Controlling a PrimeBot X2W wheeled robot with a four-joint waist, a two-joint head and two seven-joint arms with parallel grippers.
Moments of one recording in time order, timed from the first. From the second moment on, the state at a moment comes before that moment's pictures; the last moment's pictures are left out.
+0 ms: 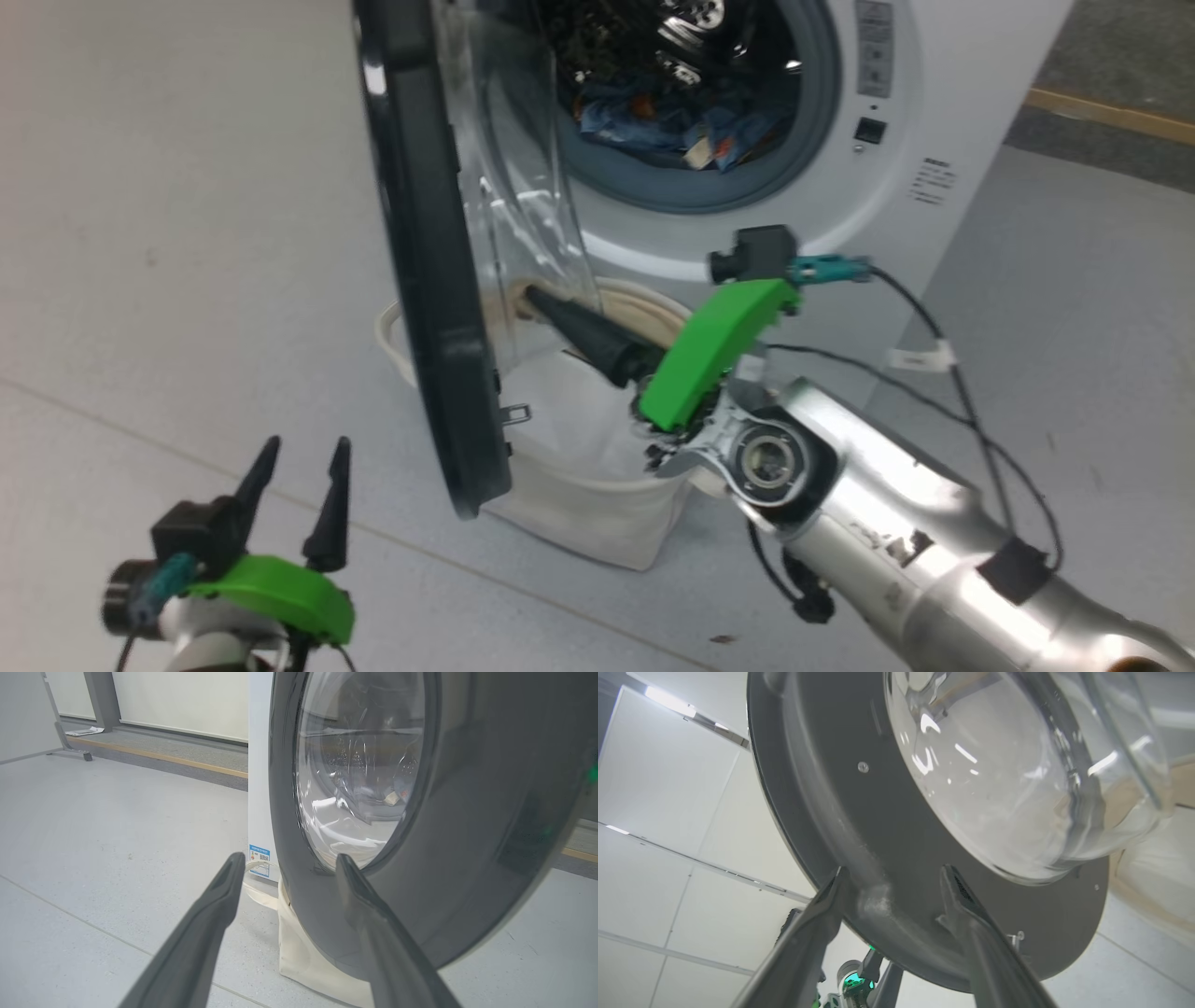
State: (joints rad) left arm -0.29 0.15 -0.07 0.54 -0.24 -0.13 -0.25; right arm -0.81 -0.11 0.87 0.43 1.53 0.13 0.10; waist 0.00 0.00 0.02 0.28
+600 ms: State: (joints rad) left arm -0.26 0.32 0.00 0.51 -0.29 -0.13 -0.25; right arm -0.54 -0.26 0.47 0.43 0.76 0.13 -0.25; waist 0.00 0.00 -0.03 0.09
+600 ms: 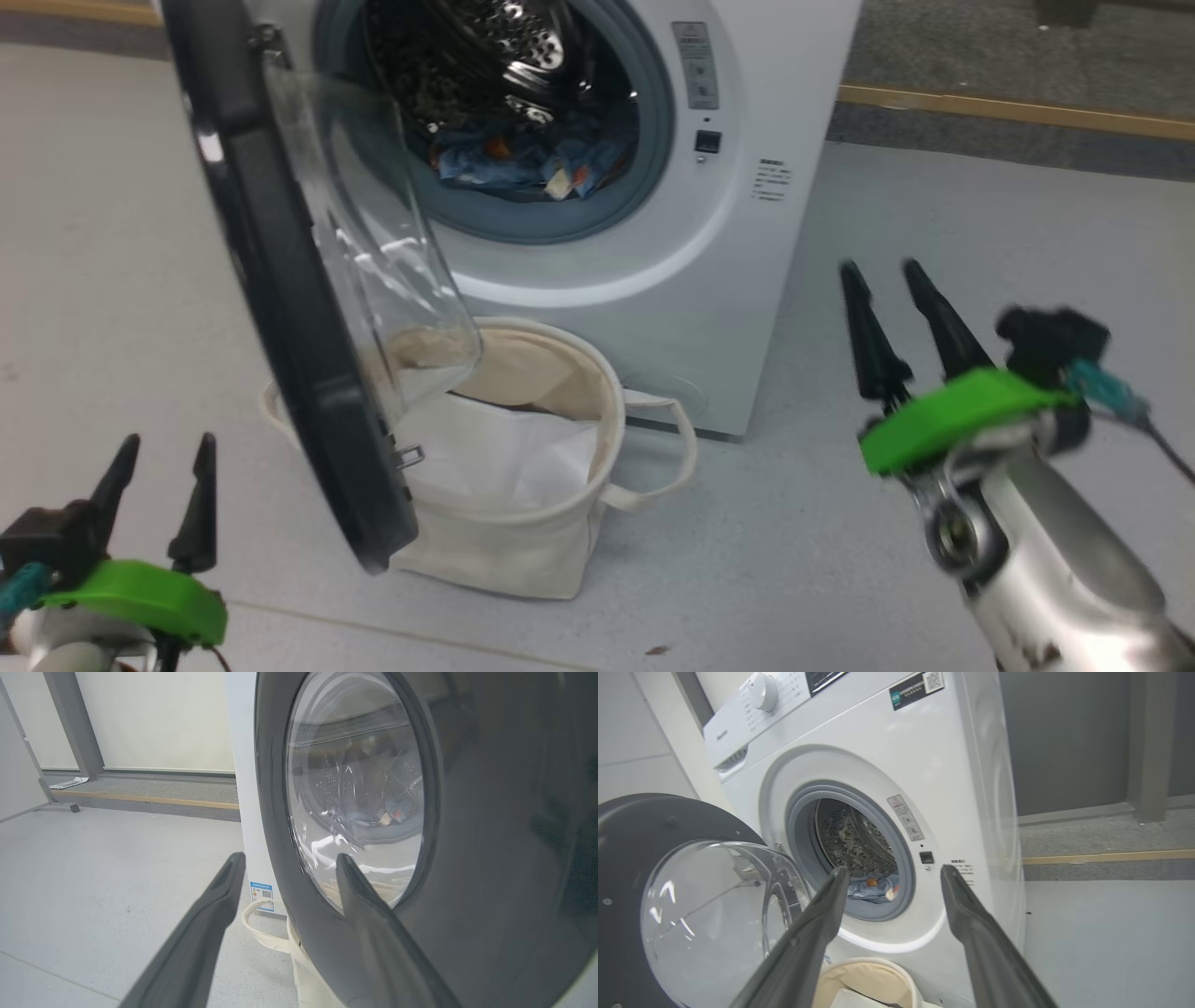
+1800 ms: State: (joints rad) left arm -0.24 0.40 -0.08 0.55 -0.42 -0.13 -0.25; right arm -0.14 -0.14 0.09 0.25 0.33 0.13 -0.25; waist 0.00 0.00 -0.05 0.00
